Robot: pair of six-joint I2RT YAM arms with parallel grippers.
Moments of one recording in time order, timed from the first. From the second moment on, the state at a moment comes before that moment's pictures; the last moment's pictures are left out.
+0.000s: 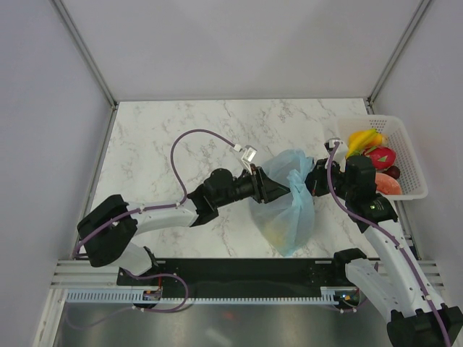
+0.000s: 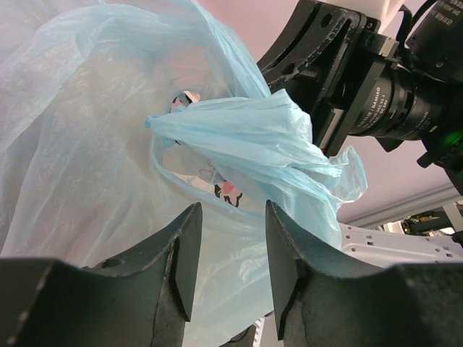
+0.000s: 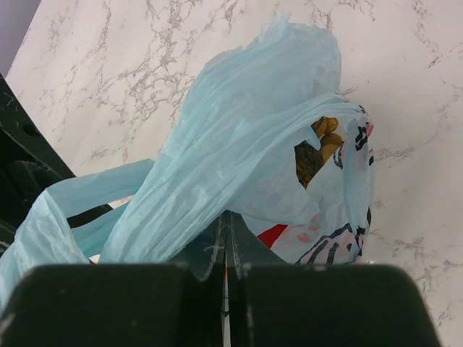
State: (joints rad) left arm -0.99 1.49 0.77 0.73 0.20 -0.82; right arm 0.20 0.77 0.72 -0.42 -0.41 0.25
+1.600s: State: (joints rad) left arm -1.06 1.63 1.00 0.65 0.19 -0.64; right arm 0.20 0.80 0.74 -0.42 -0.41 0.26
